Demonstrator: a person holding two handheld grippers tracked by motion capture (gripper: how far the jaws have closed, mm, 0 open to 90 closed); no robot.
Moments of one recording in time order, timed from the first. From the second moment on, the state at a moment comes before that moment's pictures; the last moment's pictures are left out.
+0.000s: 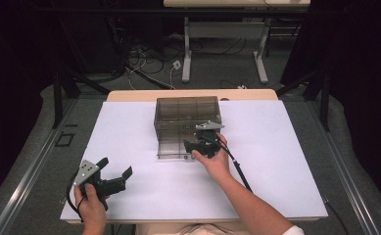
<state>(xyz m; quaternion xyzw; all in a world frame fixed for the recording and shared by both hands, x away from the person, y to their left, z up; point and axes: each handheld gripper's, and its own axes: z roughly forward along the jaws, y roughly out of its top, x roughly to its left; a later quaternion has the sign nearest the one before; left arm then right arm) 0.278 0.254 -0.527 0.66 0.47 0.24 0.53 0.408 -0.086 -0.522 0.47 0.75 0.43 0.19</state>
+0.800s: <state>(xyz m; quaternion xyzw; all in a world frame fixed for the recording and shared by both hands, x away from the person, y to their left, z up) 0.278 0.253 -0.528 0.66 0.47 0.24 0.53 0.393 -0.109 -0.511 0.49 0.74 0.43 0.19</state>
